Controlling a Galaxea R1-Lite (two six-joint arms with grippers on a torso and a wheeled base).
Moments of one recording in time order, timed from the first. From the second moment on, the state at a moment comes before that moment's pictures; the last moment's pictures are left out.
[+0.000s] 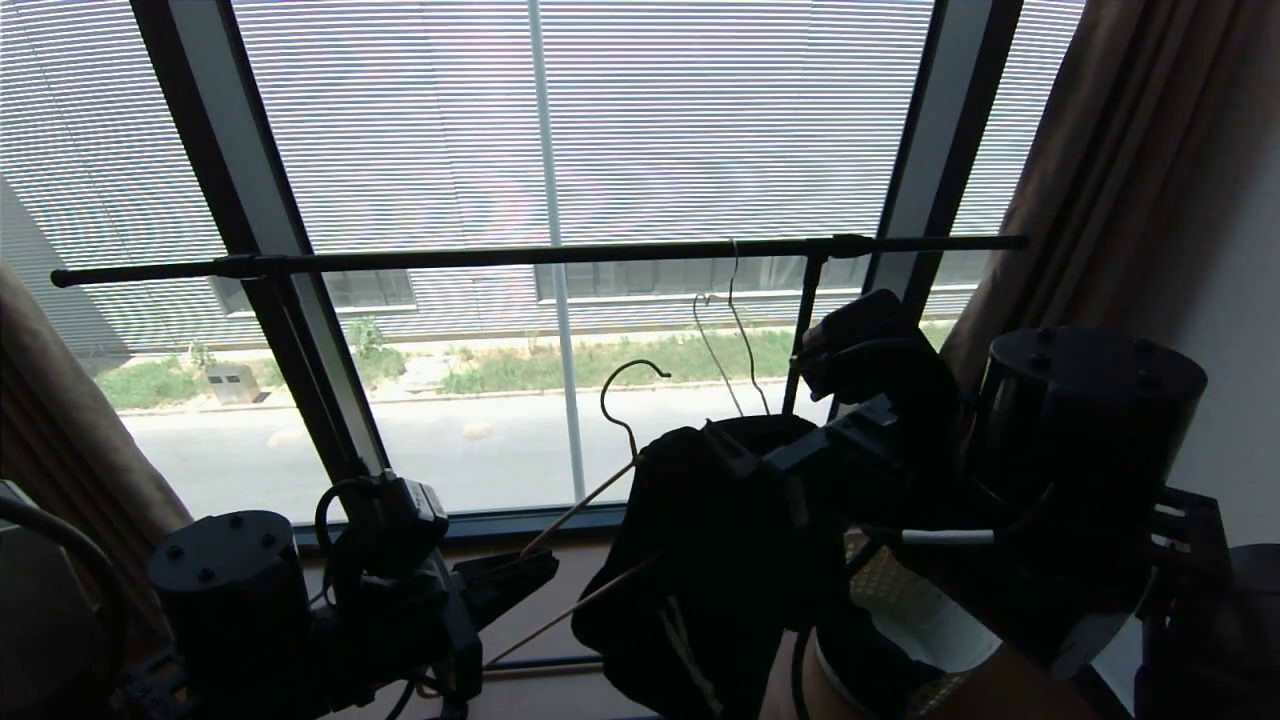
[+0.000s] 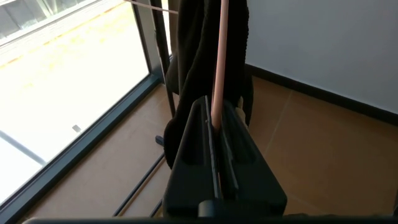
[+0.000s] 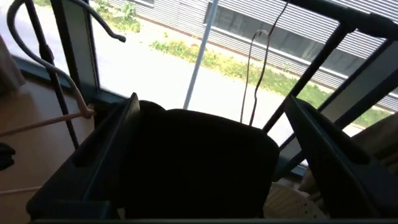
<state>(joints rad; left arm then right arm) -0.45 1.90 -0.13 -1.57 -0.48 0.13 0.82 1.67 -0.76 -0.71 -0.41 -0.15</state>
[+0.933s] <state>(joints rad) -0.52 1.85 -0.07 -1.57 -0.53 0.14 0.39 1.82 -1.74 0.98 0.60 -0.93</state>
